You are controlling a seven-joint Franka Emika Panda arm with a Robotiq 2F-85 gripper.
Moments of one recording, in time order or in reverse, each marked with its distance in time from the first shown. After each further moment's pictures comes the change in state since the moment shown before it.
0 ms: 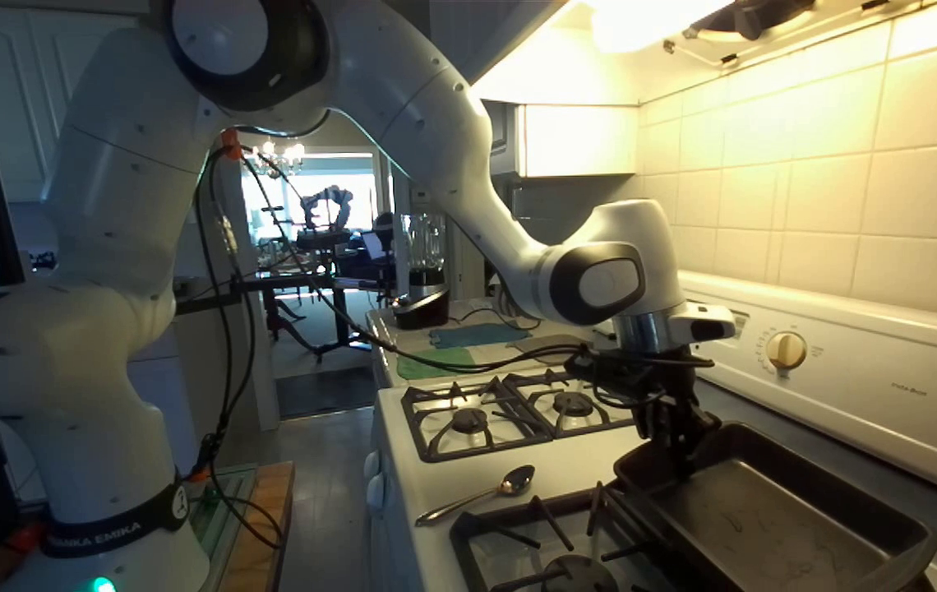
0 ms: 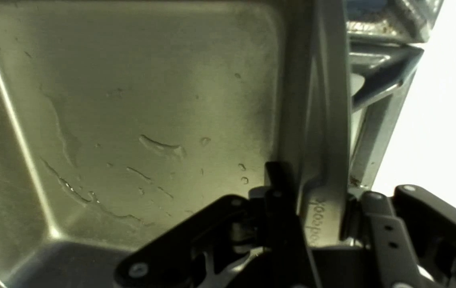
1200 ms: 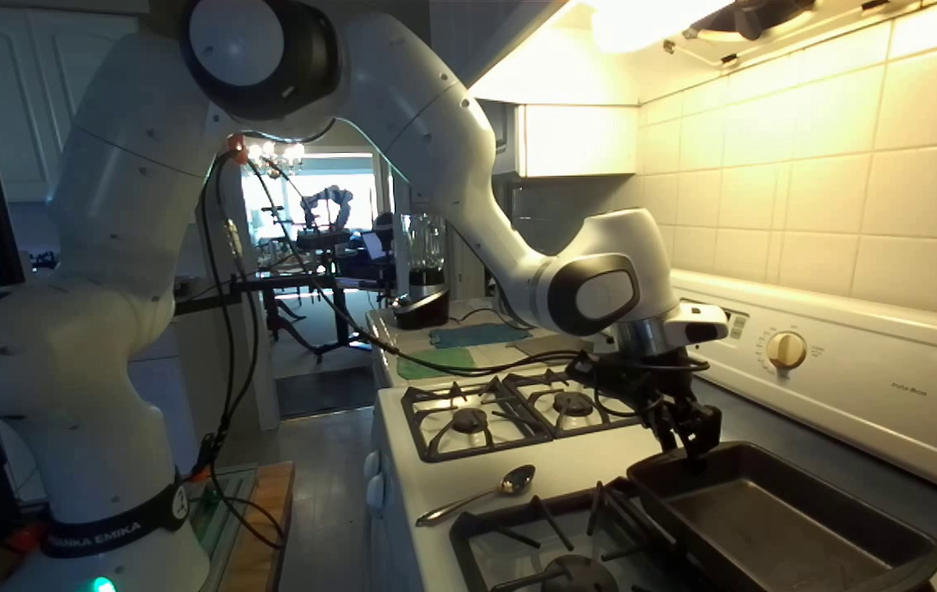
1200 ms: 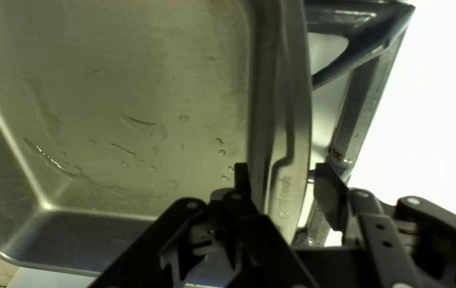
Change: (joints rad) arm 0.013 0.029 0.009 0.001 0.013 0.098 0.008
